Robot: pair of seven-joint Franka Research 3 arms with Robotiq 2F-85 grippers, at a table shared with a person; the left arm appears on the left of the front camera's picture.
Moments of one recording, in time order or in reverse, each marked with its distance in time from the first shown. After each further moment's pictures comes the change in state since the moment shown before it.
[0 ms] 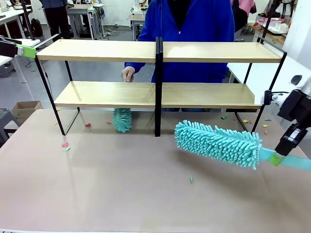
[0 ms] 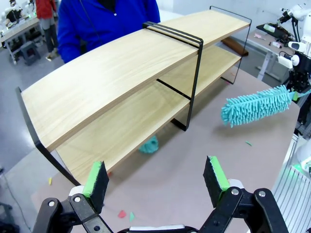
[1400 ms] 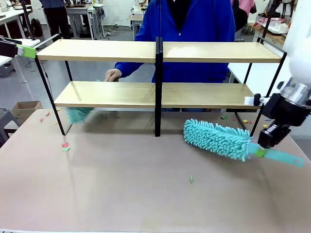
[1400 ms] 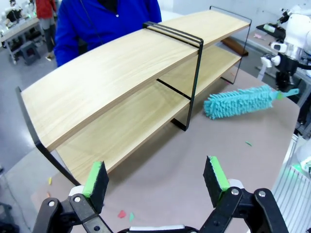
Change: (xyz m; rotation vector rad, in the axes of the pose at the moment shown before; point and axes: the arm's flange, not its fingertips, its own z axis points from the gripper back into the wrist) left arm 0.000 0.000 0.000 -0.001 0.000 0.001; right arm 0.045 -0.058 -0.032 -0.008 0.000 -0.207
